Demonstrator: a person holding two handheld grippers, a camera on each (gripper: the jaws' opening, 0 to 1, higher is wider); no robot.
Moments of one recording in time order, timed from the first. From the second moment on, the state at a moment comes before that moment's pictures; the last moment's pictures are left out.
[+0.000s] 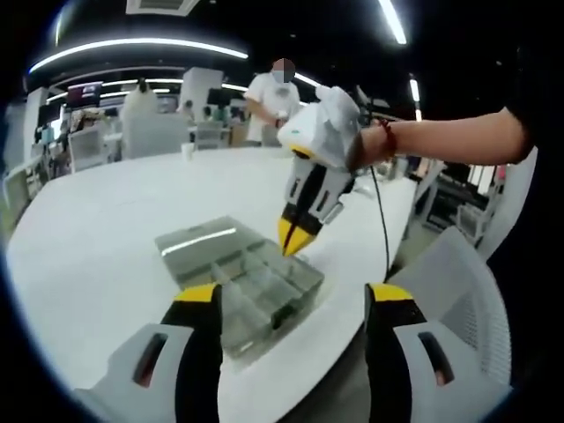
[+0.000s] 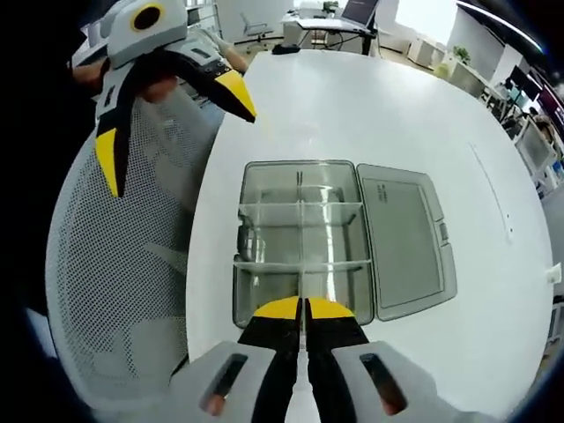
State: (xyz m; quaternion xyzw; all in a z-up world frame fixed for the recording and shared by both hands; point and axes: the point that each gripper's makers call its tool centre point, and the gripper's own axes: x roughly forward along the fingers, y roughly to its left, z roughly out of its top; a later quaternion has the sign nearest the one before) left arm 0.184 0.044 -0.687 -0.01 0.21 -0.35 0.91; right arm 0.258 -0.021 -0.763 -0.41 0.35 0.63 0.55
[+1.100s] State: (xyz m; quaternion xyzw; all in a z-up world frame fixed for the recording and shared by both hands) left arm 0.180 0.035 -0.686 -0.03 0.21 -0.36 0.91; right arm 0.257 -0.021 -0.777 -0.36 0.35 0.59 0.63
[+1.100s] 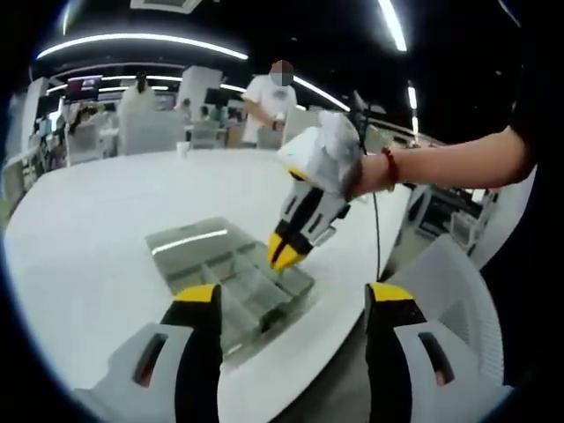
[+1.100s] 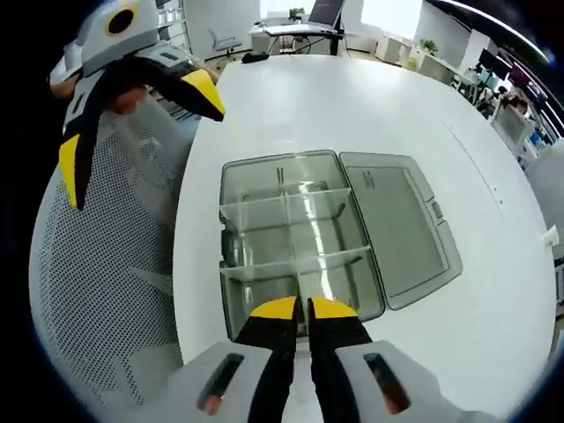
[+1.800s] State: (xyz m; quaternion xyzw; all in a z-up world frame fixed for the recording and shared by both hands) left arm 0.175 0.020 -0.686 -0.02 0.22 -0.39 0.89; right arm 0.257 -0.046 -0.745 -0.25 0.32 0.53 0.75
